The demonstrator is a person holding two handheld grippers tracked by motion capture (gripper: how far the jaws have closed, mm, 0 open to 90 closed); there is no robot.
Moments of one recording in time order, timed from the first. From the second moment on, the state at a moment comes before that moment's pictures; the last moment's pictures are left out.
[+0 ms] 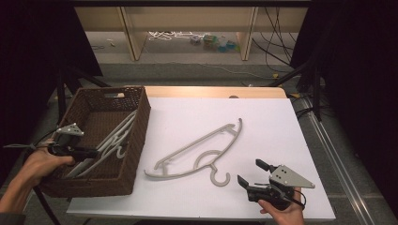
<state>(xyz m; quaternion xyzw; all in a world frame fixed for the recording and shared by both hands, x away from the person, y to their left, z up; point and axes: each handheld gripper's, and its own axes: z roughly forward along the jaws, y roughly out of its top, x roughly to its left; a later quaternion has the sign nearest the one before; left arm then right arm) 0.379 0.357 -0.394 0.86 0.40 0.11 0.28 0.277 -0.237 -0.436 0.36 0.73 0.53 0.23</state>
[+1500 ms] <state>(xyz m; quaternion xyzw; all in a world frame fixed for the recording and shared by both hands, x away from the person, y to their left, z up) 0.317 0.221 -0.345 0.71 0.36 0.20 0.56 0.276 -0.237 -0.436 0.35 0.73 0.53 0.23</state>
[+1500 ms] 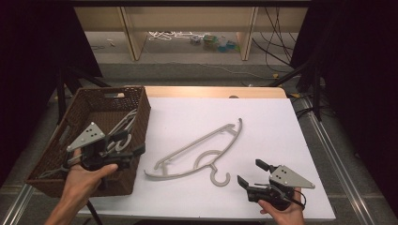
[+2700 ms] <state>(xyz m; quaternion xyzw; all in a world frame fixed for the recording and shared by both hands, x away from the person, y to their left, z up) 0.302 0.123 -0.435 0.75 0.32 0.18 0.55 0.277 -0.242 -0.435 0.35 0.72 0.55 0.24</state>
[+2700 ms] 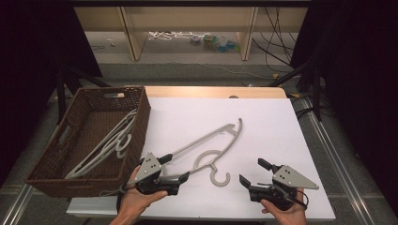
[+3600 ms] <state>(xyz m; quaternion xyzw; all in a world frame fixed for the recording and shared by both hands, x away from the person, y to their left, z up) 0.346 0.079 -0.467 0.88 0.28 0.13 0.38 0.275 -0.235 -0.434 0.34 0.73 0.54 0.23</state>
